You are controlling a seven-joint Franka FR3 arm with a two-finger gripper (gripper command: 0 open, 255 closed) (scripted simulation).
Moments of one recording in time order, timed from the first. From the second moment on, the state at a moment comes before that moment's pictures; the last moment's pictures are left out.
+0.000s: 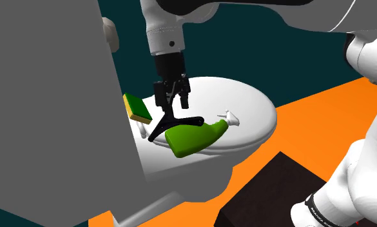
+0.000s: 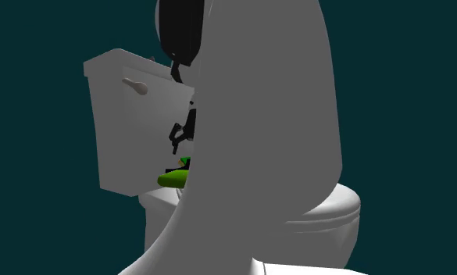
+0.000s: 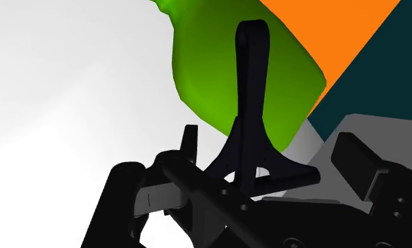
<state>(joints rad) 0.25 0.21 0.32 -1.43 0.20 1.34 0.10</state>
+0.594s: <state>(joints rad) 0.25 0.20 0.32 -1.50 0.20 1.40 0.08</state>
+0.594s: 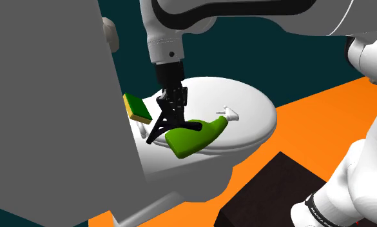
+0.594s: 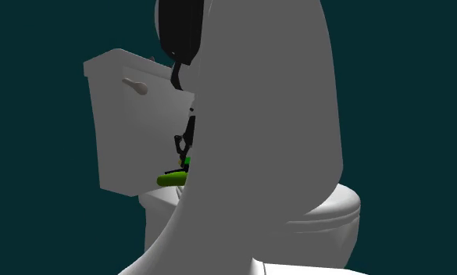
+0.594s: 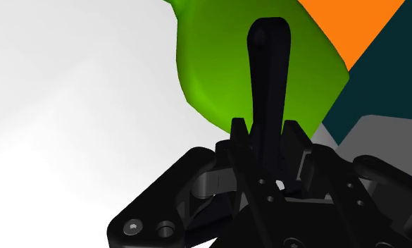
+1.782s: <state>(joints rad) 0.25 0.24 0.33 -1.30 0.19 1.25 0.12</state>
